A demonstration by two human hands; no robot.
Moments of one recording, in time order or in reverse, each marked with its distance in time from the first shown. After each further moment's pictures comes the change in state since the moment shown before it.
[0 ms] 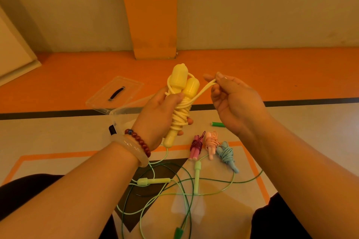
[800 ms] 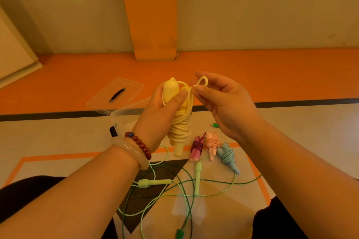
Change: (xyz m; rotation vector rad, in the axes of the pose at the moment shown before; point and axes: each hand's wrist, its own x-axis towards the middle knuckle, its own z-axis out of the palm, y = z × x) left_hand 0.005 -0.008 -0.005 0.024 0.019 0.163; right_hand -0.006 0.007 0.002 -0.280 -0.269 -0.103
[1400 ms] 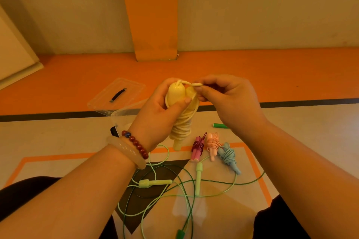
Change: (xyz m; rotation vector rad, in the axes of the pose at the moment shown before) left_hand 0.000 0.004 -0.006 0.143 -0.092 0.192; right_hand 0.003 -0.002 -0.009 -0.624 -0.003 -0.351
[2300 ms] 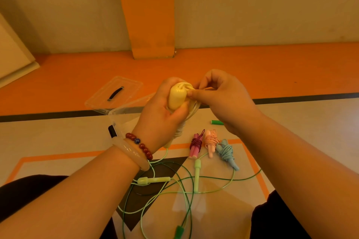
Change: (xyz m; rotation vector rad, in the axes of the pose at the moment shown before) left_hand -0.005 0.001 0.014 0.286 0.052 0.203; right_hand 0.001 -0.003 0.002 -0.003 -0.037 0.252
